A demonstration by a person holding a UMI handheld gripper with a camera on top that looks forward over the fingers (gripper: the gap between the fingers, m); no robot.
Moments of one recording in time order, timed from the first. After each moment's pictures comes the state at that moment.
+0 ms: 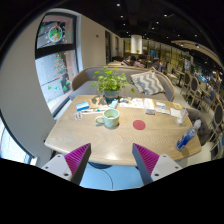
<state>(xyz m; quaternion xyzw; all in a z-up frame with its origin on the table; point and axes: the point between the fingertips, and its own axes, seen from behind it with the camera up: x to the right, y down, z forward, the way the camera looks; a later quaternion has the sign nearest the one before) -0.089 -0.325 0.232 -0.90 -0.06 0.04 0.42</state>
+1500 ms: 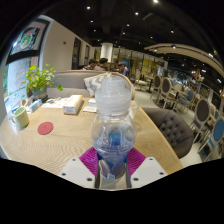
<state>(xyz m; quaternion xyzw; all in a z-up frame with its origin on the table) 0.341 -0.153 0.068 -0.87 0.03 -0.09 0.49</state>
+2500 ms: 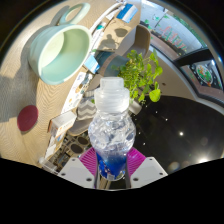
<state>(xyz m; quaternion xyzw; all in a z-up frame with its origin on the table) 0.005 0.058 0.231 -0.42 -0.56 -0.68 0.22</state>
